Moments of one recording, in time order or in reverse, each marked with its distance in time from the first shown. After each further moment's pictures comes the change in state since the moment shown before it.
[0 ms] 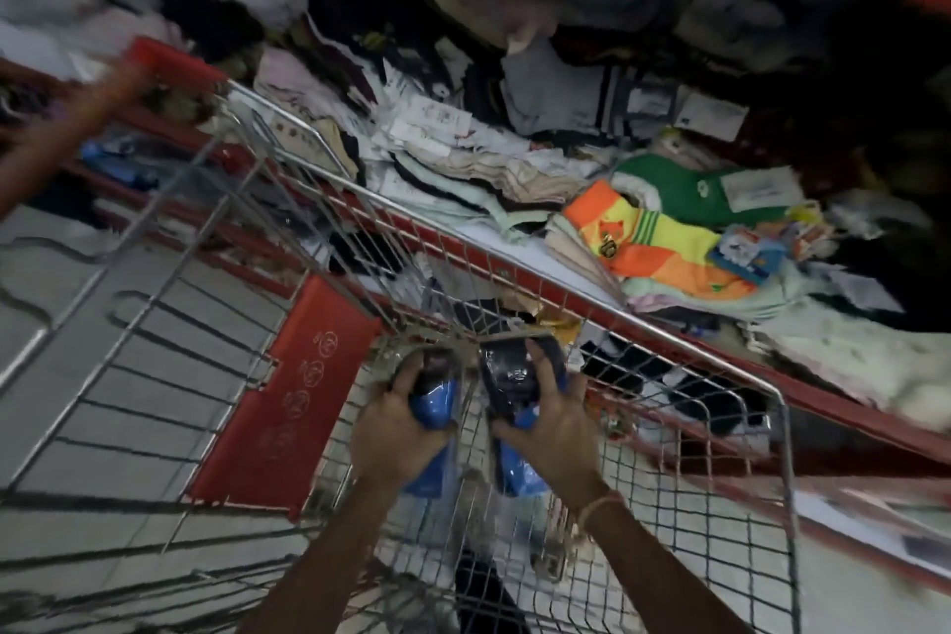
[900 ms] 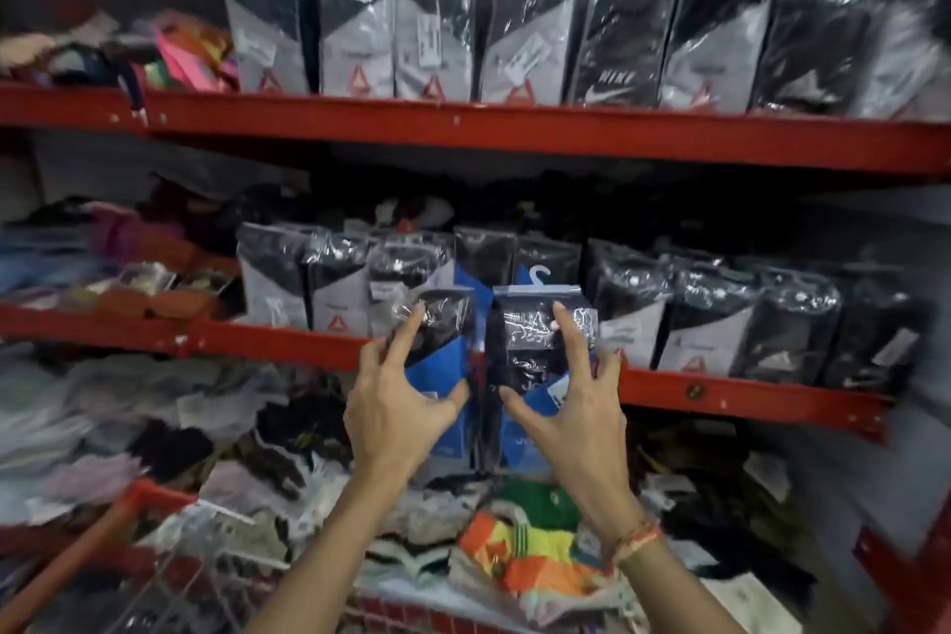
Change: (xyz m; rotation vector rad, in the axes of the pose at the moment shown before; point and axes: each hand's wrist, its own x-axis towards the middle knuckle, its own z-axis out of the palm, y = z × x) left_hand -0.046 0.277 -0.258 -0.309 0.727 0.774; right_hand -0.065 -0.151 -0.326 0.240 1.003 -0.479
